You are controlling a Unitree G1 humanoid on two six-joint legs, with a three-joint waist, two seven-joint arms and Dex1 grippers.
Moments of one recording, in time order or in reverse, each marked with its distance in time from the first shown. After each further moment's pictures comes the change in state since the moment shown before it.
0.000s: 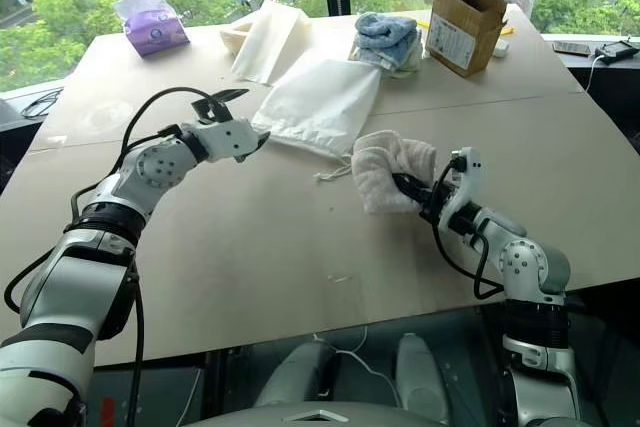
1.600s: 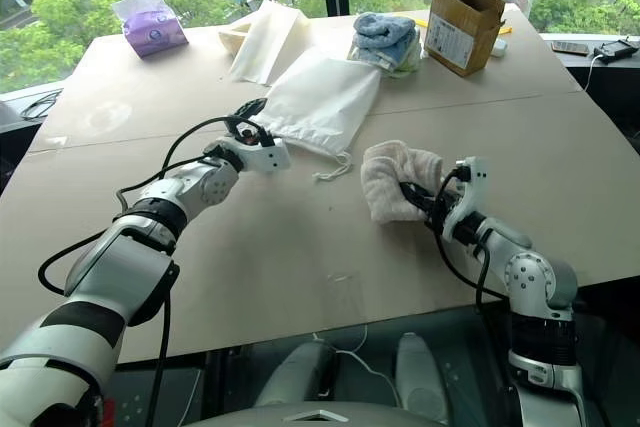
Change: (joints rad) left arm -0.118 -0.151 -0.197 0.262 0.234 0.197 0.458; right arm 0.072 -0.011 0.004 -0.076 0.032 0.021 -0.101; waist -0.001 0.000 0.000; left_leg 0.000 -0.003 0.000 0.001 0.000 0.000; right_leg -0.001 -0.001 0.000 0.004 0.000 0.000
